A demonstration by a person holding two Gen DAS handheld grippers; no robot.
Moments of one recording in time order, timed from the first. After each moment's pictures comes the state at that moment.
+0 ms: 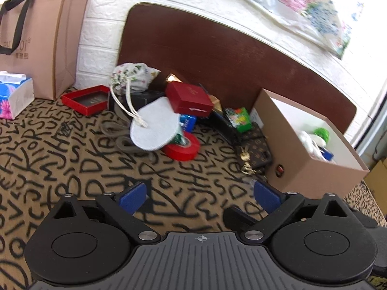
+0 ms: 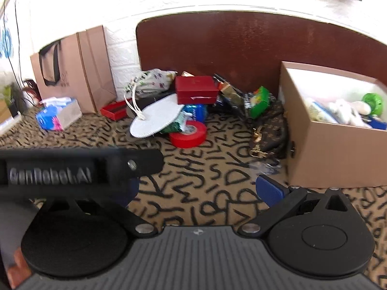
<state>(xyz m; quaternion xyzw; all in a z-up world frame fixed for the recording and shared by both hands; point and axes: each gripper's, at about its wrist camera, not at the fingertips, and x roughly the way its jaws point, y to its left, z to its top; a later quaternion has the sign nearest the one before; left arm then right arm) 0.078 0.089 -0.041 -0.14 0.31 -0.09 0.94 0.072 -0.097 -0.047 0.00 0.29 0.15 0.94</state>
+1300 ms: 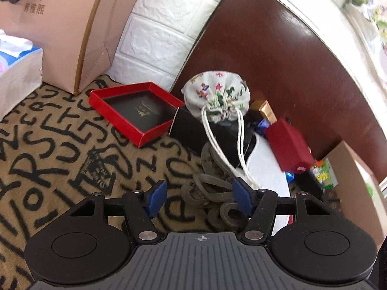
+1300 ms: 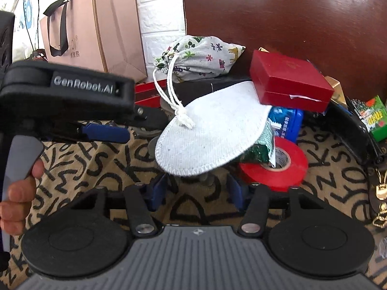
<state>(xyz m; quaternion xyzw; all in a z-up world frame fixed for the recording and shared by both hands) 0.226 0.227 -0.103 -0.24 0.33 -0.06 0.91 0.212 0.014 -0.110 -0.04 0.32 0.24 0.92</state>
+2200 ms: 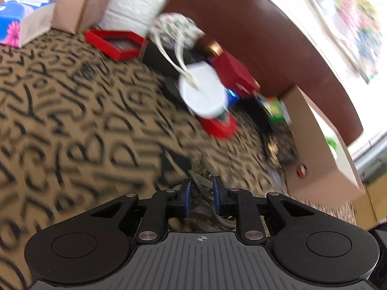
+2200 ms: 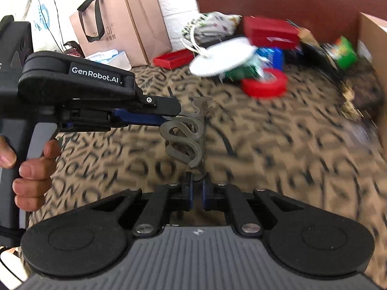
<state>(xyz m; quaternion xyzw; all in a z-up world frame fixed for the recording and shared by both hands) 0.091 0.160 -0.096 -0.25 0.38 -0.12 0.88 0.094 -0.065 -0.104 0.01 0.39 0.28 0.88</state>
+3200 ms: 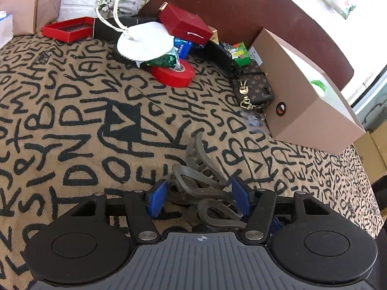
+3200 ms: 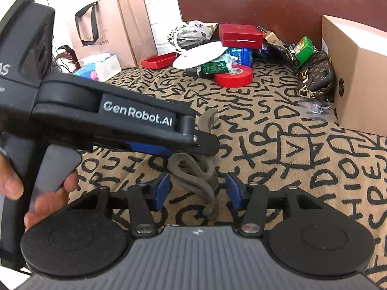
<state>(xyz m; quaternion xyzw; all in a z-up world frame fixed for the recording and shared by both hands) 0.072 0.091 -0.103 -0.16 0.43 -0.15 0.88 0.046 -0.098 -0.101 0.01 0.36 0.24 0.90</state>
